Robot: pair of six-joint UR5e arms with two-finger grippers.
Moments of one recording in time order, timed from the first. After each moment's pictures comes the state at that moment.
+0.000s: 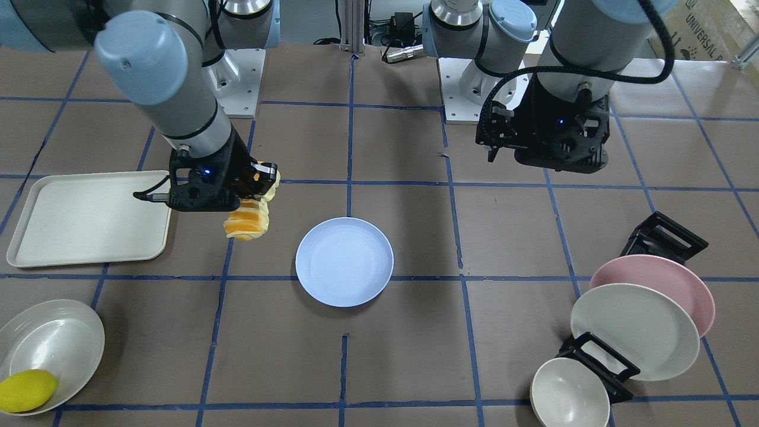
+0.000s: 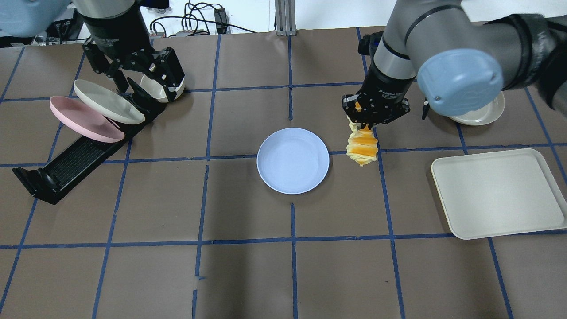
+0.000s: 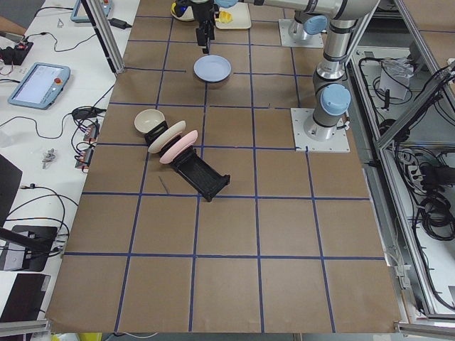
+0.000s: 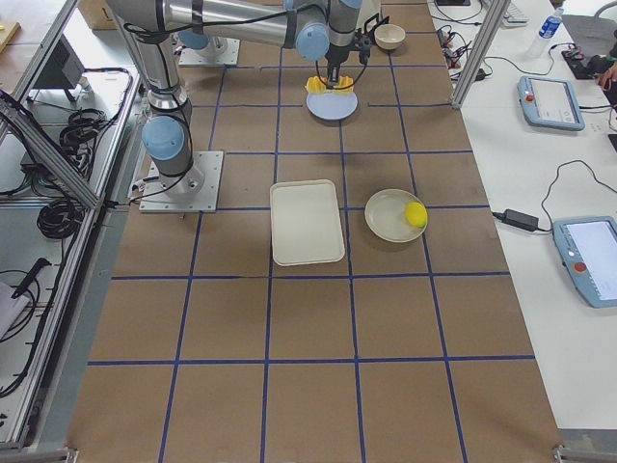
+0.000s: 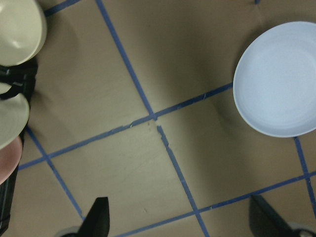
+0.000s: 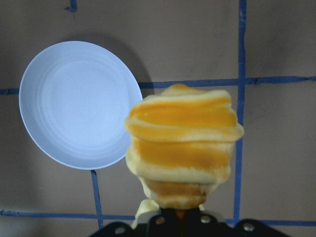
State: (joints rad) left arm -1.60 -1.68 -1.37 -1.78 1.65 0.12; right arm 1.68 -1.42 1.71 -1.80 -1.44 0.15
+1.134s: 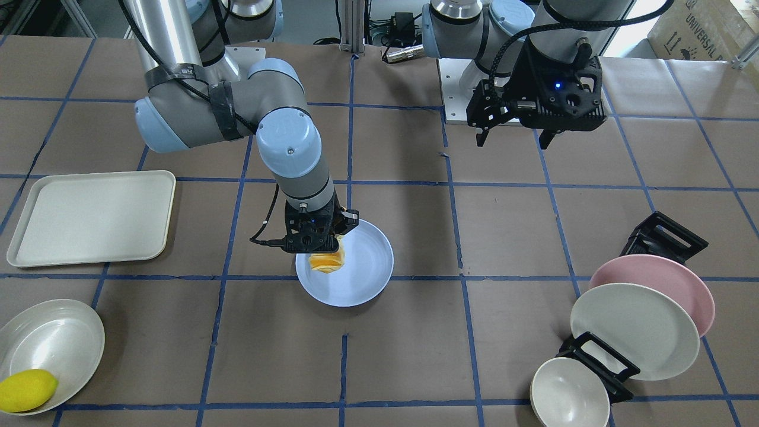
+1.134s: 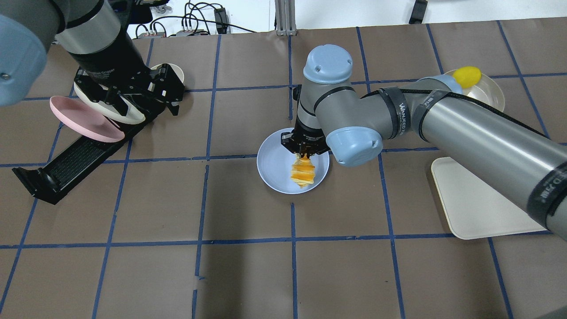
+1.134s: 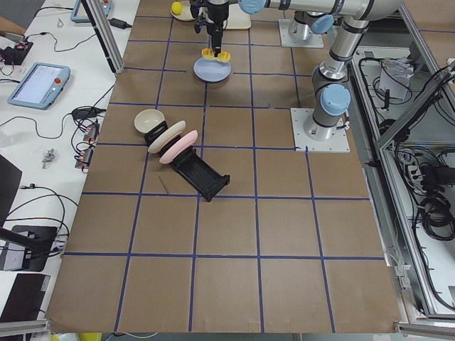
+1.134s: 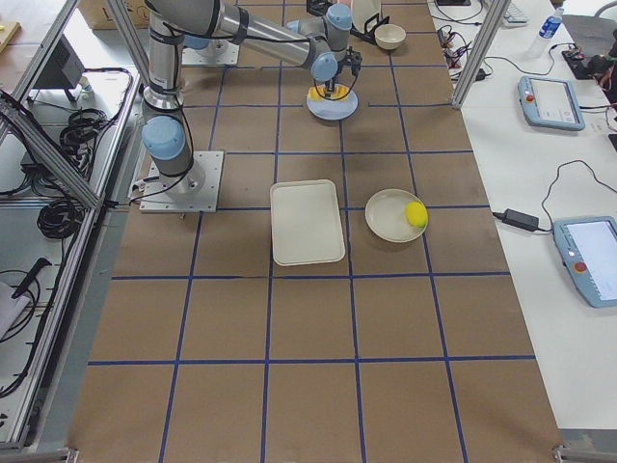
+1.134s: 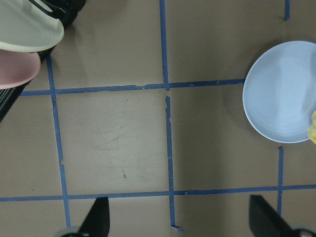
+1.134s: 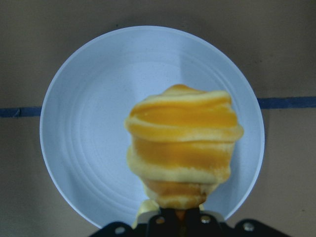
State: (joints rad) left arm -1.59 -1.56 -1.54 -1.63 1.58 0.02; right arm 1.88 -1.20 1.76 -2.13 -1.44 0.35
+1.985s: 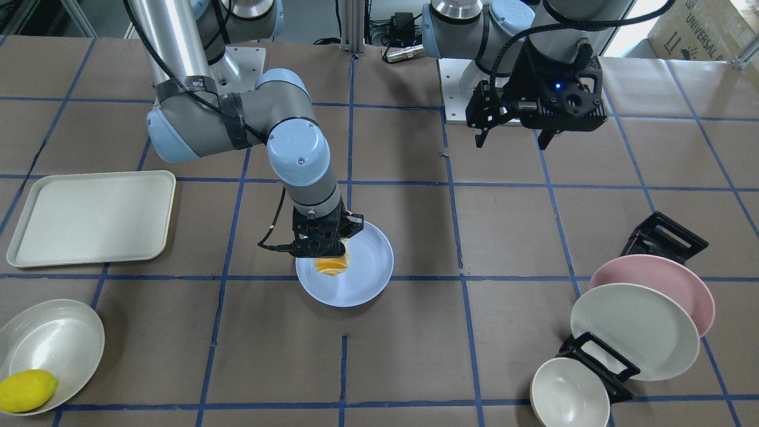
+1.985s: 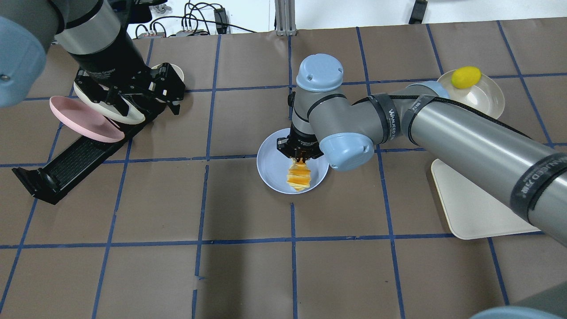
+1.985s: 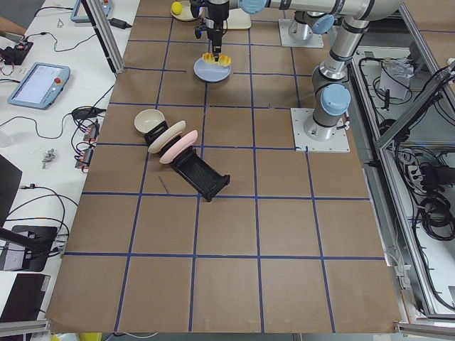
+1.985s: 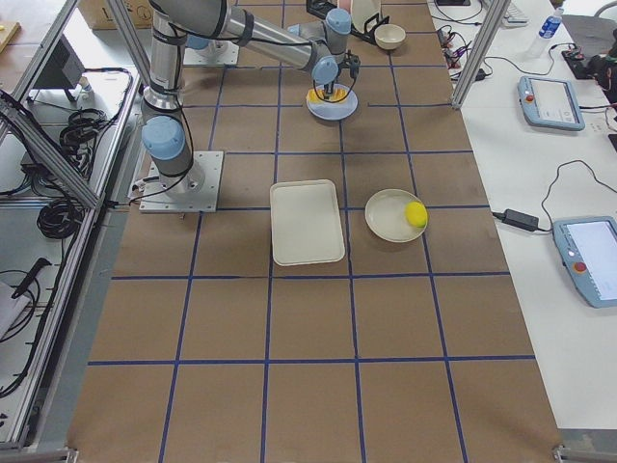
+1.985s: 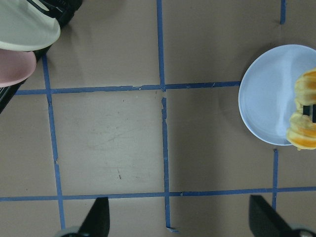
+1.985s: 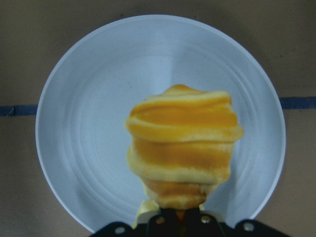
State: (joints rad) left arm -1.59 -1.56 -1.54 -1.62 1.58 0.00; right arm 1.90 -1.17 1.76 -2.14 -1.44 0.35
